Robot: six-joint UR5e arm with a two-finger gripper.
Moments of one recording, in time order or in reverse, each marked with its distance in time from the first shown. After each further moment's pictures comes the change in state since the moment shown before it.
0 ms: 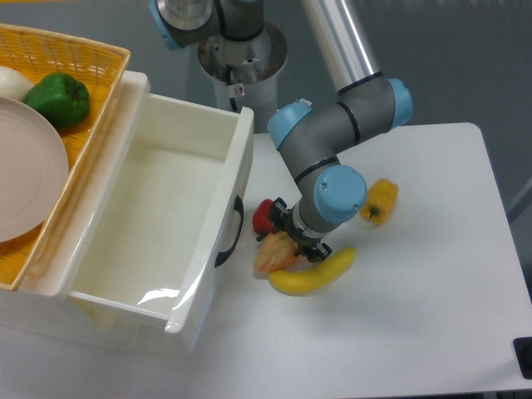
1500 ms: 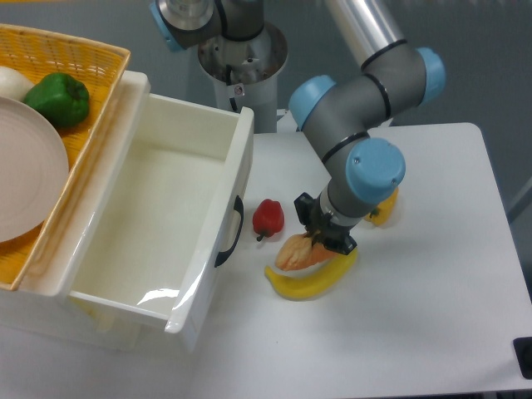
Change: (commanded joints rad) arm 0.078 0.104 0.138 -0.120 0.002 0.199
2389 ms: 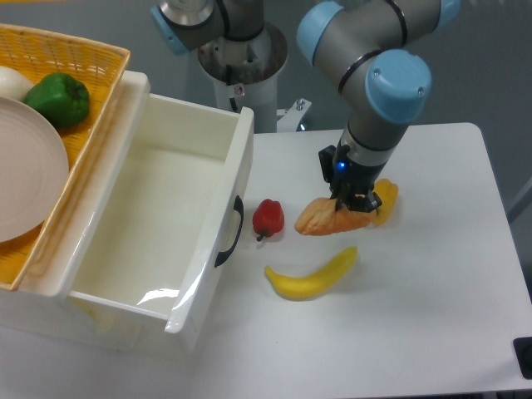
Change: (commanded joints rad) arm 0.040 0.123 -0.018 -0.048 0.018 0.126
